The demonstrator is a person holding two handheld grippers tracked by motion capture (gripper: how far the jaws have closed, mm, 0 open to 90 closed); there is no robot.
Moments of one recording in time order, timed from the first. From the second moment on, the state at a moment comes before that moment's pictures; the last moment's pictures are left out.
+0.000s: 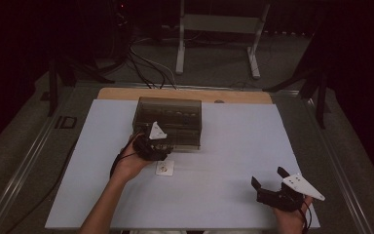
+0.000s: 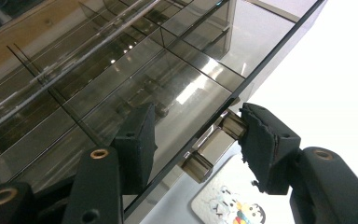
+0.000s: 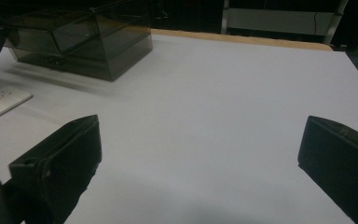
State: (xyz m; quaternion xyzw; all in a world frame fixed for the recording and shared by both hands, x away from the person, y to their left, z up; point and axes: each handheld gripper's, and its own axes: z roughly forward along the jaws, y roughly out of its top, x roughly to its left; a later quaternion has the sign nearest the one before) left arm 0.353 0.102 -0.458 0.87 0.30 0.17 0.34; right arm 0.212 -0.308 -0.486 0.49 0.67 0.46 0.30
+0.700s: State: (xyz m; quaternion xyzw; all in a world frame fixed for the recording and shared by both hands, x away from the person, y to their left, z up) left arm 0.345 0.105 -0.461 0.87 0.30 0.16 0.35; right arm 0.212 -0.307 -0.486 0.49 0.67 0.46 0.30
